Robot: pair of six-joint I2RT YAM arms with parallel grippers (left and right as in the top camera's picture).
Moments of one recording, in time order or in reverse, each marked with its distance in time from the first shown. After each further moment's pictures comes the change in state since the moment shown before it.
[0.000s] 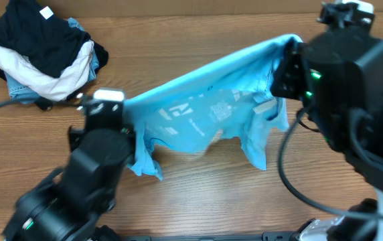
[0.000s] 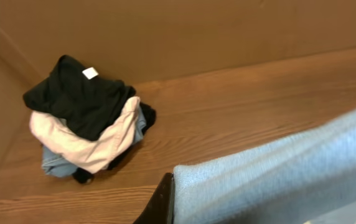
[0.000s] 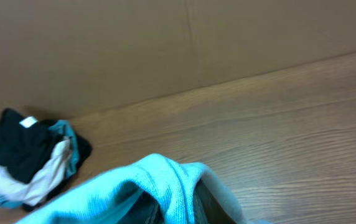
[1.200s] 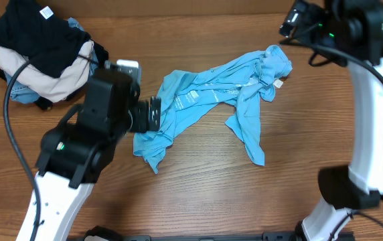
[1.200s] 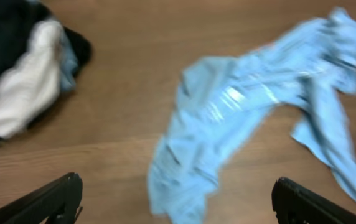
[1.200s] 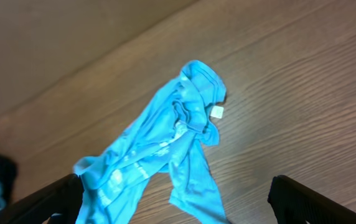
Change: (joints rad) left arm 0.314 0.248 0.017 -0.042 0.576 0.005; right arm -0.523 0.254 -0.034 -0.018 -0.388 -0.052
